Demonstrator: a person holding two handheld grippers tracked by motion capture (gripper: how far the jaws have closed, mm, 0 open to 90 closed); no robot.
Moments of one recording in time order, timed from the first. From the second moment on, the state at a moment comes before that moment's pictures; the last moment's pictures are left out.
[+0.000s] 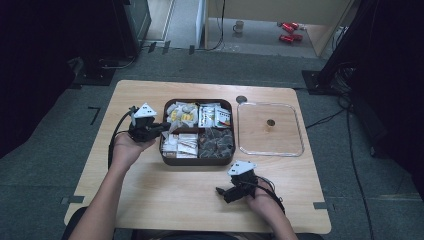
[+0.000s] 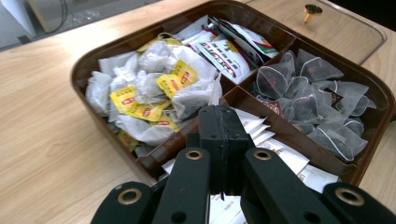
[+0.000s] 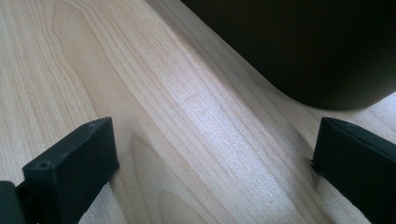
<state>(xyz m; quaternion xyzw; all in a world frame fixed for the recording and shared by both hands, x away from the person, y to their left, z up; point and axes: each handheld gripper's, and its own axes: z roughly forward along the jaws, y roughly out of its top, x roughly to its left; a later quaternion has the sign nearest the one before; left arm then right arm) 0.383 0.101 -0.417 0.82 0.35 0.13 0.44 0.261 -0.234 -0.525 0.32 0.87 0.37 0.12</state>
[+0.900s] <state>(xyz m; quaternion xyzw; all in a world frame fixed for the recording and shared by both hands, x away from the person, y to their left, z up) 0.385 0.148 -0.421 0.80 0.41 0.17 0.39 0.261 -0.234 -0.525 0.32 0.87 0.37 0.12</state>
